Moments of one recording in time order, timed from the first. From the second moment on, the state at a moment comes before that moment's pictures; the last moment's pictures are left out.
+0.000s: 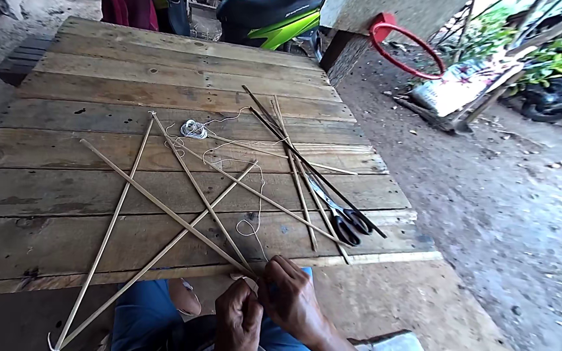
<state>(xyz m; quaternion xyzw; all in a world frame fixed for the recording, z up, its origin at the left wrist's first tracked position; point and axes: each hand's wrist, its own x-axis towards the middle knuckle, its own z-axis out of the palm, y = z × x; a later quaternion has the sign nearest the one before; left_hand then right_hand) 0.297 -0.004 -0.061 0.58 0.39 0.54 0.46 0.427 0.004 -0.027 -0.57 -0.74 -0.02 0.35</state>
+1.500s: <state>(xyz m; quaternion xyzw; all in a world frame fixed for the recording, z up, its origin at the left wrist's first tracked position) 0.278 -0.003 -0.028 0.50 0.44 0.49 0.56 0.445 -0.017 -0.017 -0.52 -0.67 0.29 0.44</state>
